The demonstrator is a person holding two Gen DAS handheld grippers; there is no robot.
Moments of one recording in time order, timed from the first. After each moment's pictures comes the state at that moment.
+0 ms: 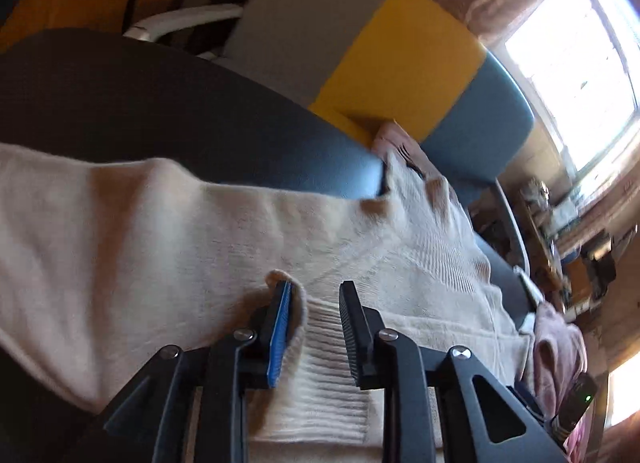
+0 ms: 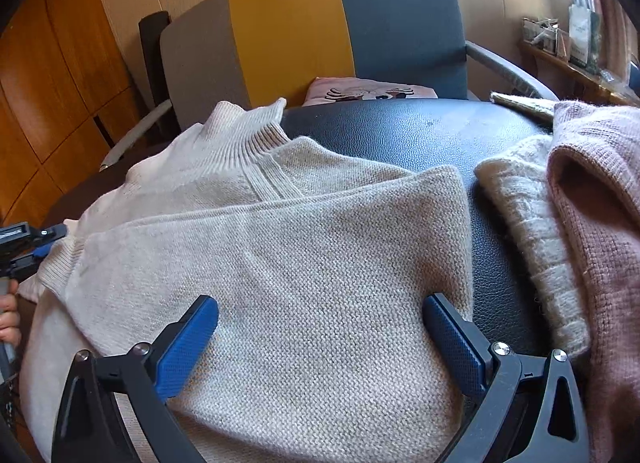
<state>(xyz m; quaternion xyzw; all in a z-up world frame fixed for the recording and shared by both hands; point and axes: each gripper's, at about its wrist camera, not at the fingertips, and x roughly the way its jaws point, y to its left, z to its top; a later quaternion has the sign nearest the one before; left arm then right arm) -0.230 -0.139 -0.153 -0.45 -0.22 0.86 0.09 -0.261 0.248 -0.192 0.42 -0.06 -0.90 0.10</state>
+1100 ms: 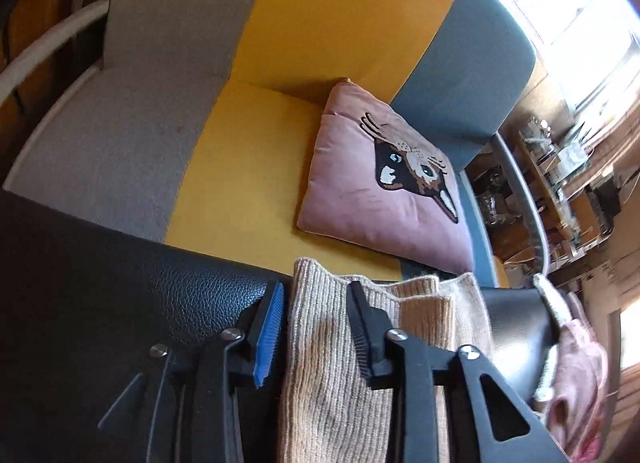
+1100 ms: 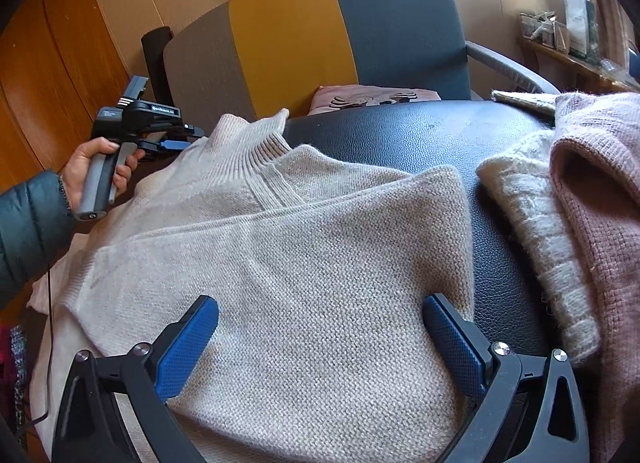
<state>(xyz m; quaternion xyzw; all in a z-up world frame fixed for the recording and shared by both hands) -0.481 -0.005 -0.168 -0.52 -0.11 0.83 0.16 -0.260 0.254 -0.195 0.40 -0.09 -0.91 0.11</state>
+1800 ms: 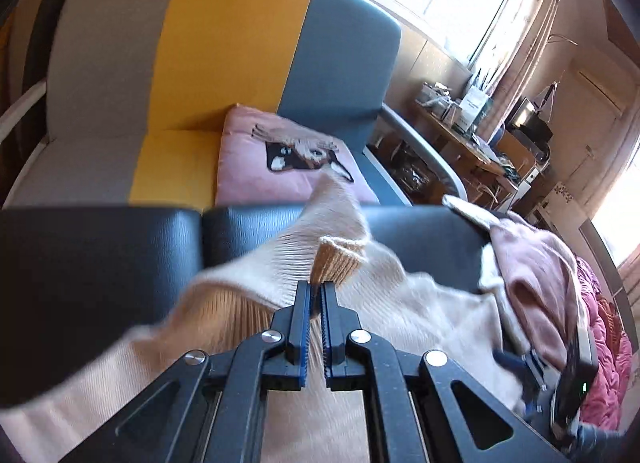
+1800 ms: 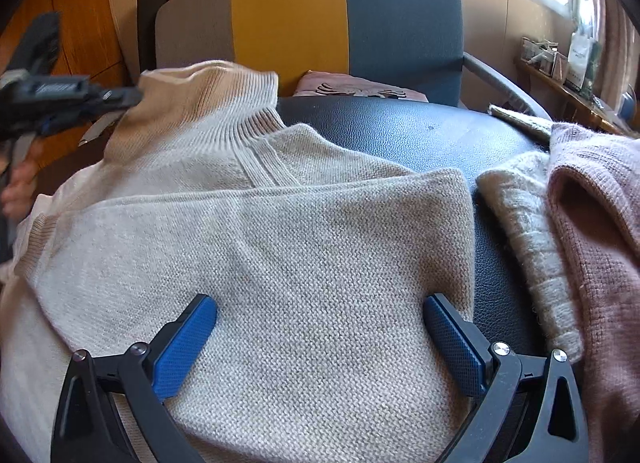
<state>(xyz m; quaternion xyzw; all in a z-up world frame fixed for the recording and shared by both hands) -0.326 0.008 -0.117 -0.43 -0.06 0.85 0.30 -0.264 0.232 -0.201 0.42 -0.01 -0.90 0.06</state>
